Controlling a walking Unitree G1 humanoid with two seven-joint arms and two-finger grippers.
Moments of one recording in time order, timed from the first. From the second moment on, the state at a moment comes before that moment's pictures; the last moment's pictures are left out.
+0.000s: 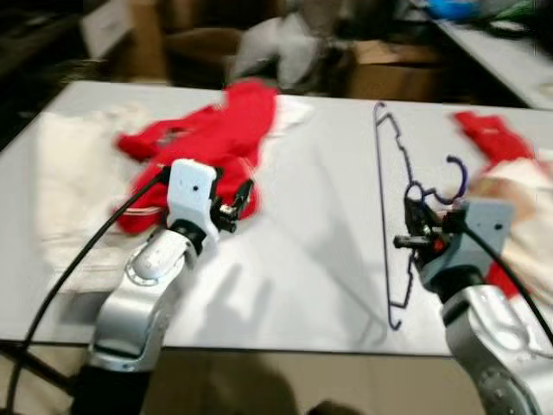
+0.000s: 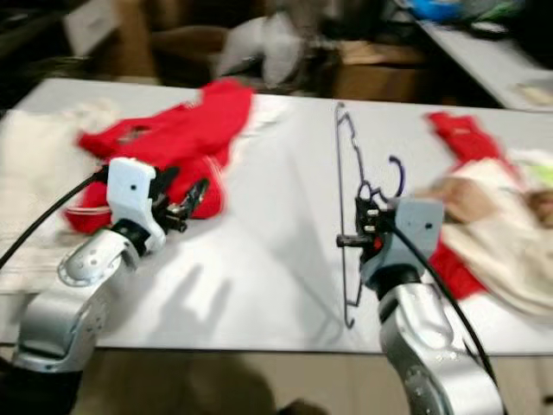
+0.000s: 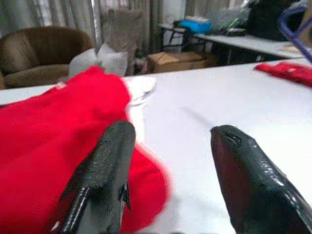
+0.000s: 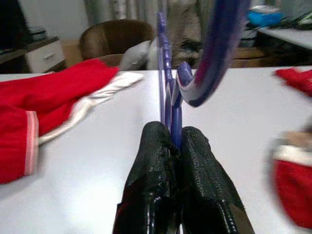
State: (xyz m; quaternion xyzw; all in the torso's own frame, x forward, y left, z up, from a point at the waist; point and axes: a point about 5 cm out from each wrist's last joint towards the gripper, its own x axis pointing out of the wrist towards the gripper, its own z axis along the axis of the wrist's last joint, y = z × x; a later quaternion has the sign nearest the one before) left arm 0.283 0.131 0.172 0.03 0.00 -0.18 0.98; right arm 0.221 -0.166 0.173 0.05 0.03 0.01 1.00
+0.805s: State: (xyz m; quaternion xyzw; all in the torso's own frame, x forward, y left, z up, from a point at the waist) left arm 0.280 0.107 0.165 0.02 0.00 -0.21 0.98; right arm 0.223 -0.172 0.169 0.00 0.02 -0.02 1.00
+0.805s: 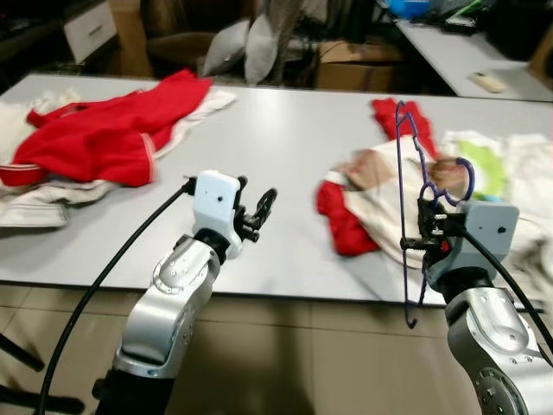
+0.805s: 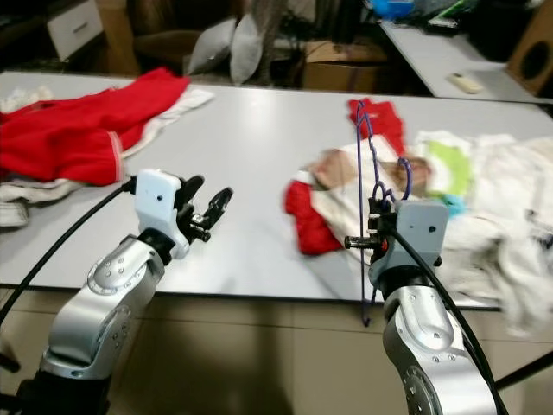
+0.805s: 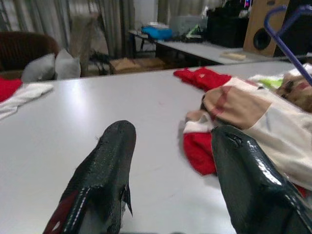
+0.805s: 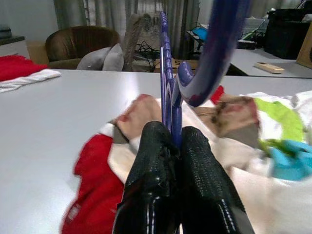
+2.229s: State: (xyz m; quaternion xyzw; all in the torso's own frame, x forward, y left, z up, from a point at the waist) left arm 0.284 0.130 0.154 0.01 -0.01 -0.19 0.98; right arm 0.206 -0.183 0.134 0.01 0.06 -0.03 1.00
